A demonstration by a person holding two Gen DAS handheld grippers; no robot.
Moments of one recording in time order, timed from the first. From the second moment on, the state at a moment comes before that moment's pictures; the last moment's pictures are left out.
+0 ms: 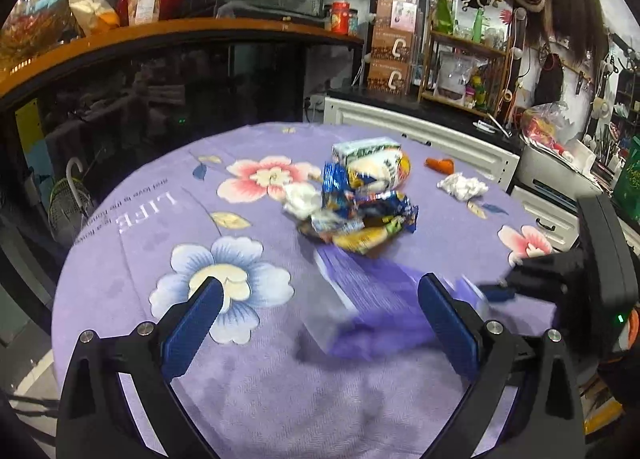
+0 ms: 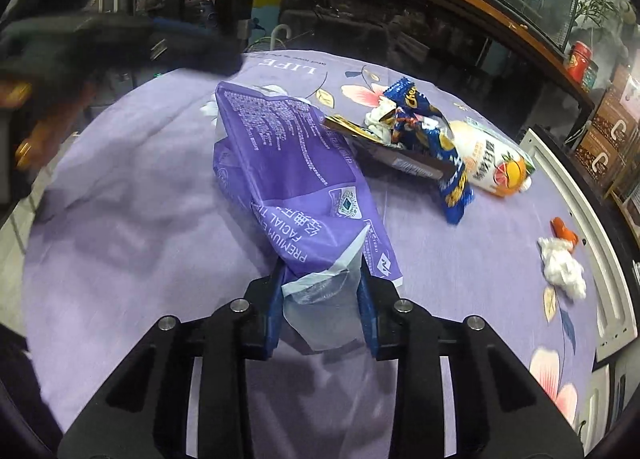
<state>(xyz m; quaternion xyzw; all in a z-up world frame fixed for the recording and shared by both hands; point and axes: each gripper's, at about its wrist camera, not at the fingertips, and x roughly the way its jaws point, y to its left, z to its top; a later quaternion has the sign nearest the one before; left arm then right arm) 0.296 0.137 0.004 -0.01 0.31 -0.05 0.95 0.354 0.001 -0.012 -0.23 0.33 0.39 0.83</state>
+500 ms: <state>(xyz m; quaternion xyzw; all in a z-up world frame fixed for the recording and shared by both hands) 0.368 0.103 -0.011 -0.02 0.34 -0.09 0.94 0.291 -0.101 0.002 -0.18 0.33 0.34 0.86</state>
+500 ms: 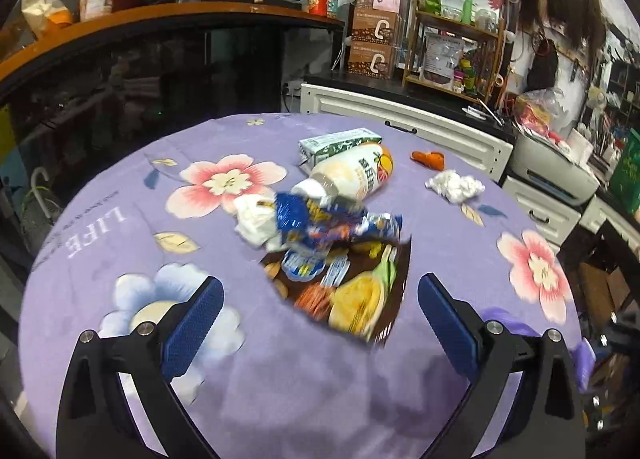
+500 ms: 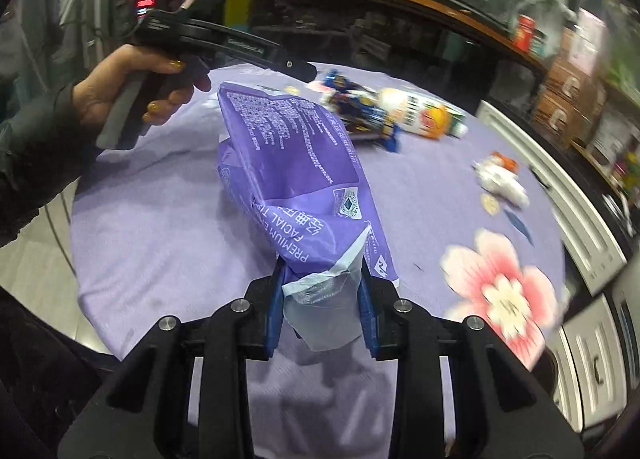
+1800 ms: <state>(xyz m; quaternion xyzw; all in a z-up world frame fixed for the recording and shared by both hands) 0.357 0.000 0.001 -0.11 0.34 -0.12 0.93 0.278 -0.224 0.006 -0.07 0.31 0.21 0.93</state>
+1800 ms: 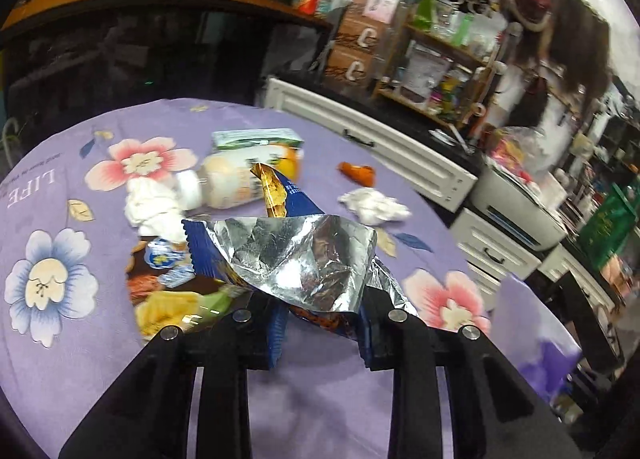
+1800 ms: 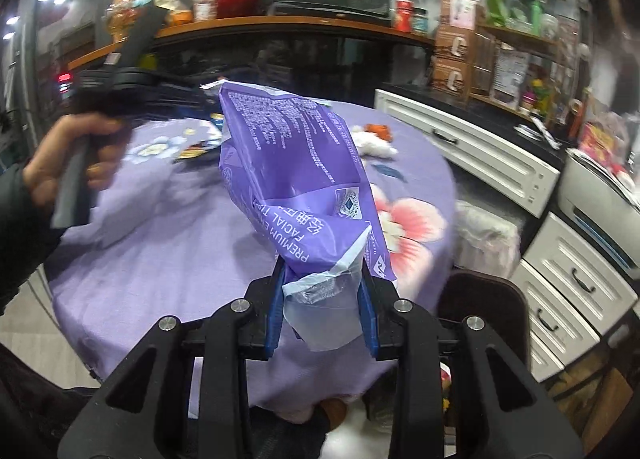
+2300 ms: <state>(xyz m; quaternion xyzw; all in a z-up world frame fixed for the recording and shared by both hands) 0.338 -0.154 -0.007 -0.05 0.34 -0.25 0.90 0.322 -0.382 -0.059 0.02 0.39 0.00 0.92</state>
